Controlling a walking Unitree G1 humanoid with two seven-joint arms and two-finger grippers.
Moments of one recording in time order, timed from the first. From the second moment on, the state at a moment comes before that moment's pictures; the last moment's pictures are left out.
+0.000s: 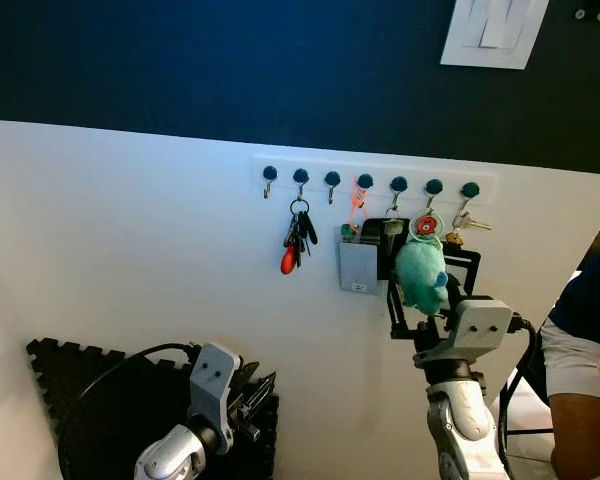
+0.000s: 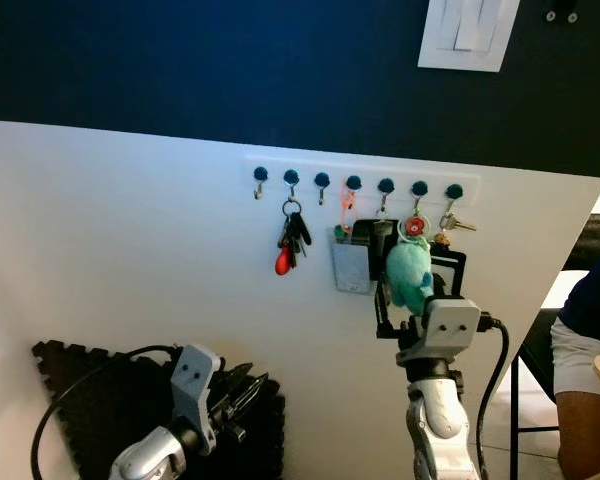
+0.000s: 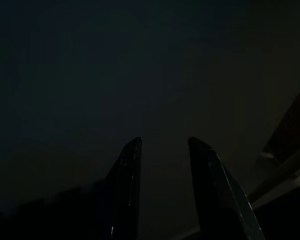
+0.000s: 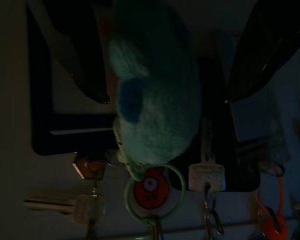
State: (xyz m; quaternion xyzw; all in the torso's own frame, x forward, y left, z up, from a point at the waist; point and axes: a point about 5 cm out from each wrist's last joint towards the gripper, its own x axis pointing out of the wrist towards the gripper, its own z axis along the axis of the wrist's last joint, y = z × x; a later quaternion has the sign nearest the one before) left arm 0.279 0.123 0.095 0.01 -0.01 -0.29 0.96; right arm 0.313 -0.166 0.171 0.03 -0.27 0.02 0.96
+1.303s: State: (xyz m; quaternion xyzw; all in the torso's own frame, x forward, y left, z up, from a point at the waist) left arm 0.281 0.124 0.096 0.02 0.00 -0.29 0.96; right arm 0.325 -0.159 0.169 0.06 -0.24 0.03 0.97
